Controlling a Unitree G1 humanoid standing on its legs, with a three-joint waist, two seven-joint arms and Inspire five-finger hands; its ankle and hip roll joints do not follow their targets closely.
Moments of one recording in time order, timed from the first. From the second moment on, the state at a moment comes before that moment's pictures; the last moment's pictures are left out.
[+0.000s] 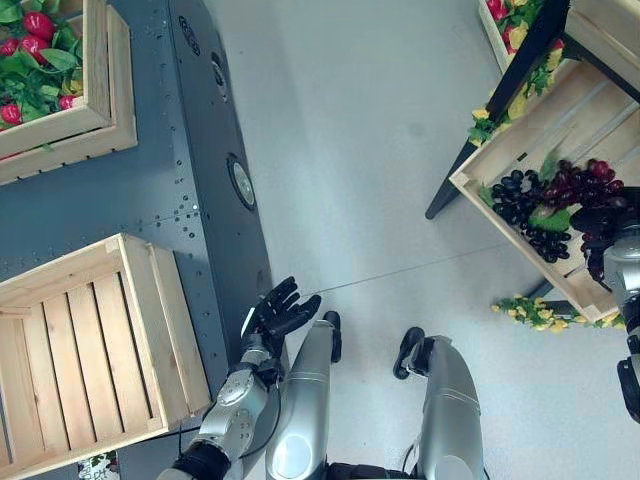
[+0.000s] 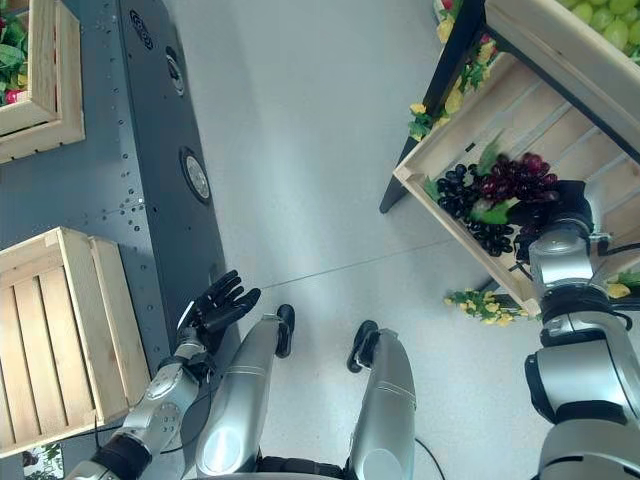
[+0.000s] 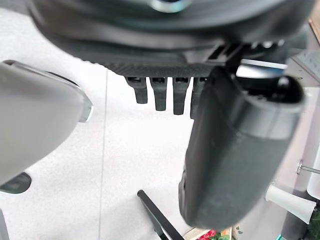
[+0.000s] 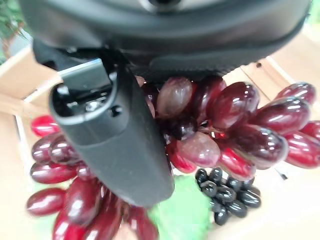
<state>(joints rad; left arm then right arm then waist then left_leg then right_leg) -0.09 0.38 -0.42 0.43 -0.88 -0.27 0.15 -0.88 -0.86 0.29 1.03 0.32 0.22 -0.30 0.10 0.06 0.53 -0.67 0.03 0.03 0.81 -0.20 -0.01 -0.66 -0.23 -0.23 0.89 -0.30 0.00</state>
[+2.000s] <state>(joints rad) -0.04 0.26 -0.33 0.50 -0.79 -0.25 0.19 0.01 -0.36 0.14 0.47 0.31 -0.29 -0.38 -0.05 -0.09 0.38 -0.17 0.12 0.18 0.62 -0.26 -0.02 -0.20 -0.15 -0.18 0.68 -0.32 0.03</state>
